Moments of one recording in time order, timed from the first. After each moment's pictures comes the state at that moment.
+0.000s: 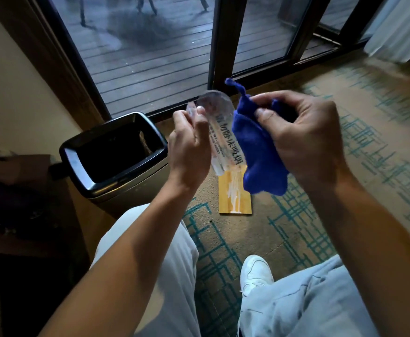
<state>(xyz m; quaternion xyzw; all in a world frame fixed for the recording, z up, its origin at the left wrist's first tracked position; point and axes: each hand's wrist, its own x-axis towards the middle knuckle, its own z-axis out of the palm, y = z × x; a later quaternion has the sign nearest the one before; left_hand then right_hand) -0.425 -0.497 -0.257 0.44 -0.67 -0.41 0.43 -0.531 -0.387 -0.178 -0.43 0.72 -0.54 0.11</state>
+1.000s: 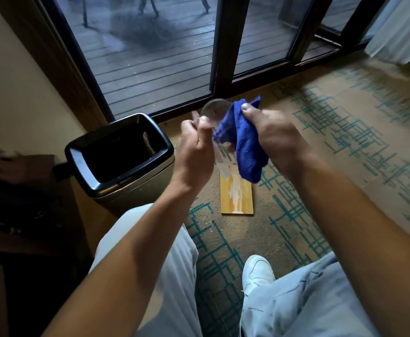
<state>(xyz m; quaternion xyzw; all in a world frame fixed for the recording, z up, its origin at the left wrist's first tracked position) -0.418 -0.492 -0.254 0.41 -0.66 -0.50 0.39 -0.544 -0.425 -0.207 -0.33 0.69 -0.54 0.36</state>
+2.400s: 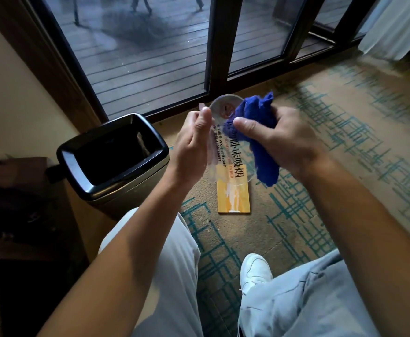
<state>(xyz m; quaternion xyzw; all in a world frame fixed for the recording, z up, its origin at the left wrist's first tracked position) -0.421 -0.502 -0.255 0.28 -0.63 -0.62 0.37 -0.551 -0.399 -0.194 -0.43 0.74 -0.46 0.24</state>
